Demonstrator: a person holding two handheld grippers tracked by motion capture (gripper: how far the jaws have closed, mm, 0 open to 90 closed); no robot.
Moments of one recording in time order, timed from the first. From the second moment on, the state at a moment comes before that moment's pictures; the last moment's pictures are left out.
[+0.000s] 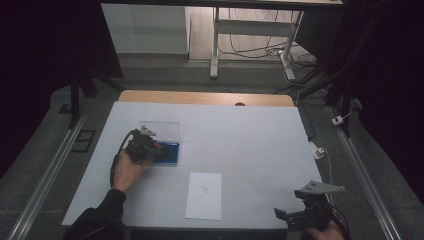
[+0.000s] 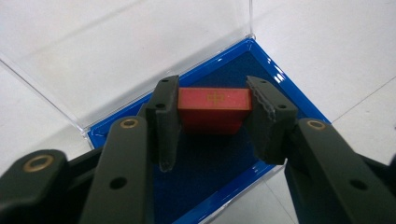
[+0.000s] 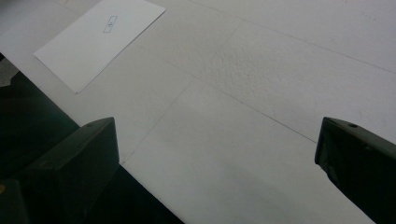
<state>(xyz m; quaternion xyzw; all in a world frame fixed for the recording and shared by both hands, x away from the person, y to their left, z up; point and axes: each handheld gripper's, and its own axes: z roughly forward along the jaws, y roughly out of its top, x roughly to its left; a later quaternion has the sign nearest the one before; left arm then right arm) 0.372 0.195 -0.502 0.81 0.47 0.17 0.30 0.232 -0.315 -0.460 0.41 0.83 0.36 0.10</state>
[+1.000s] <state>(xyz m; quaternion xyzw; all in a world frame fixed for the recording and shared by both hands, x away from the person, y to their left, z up) 0.367 0.200 -0.494 0.80 0.47 0.15 0.34 0.232 -0.316 -0.460 0.41 0.83 0.36 0.10</state>
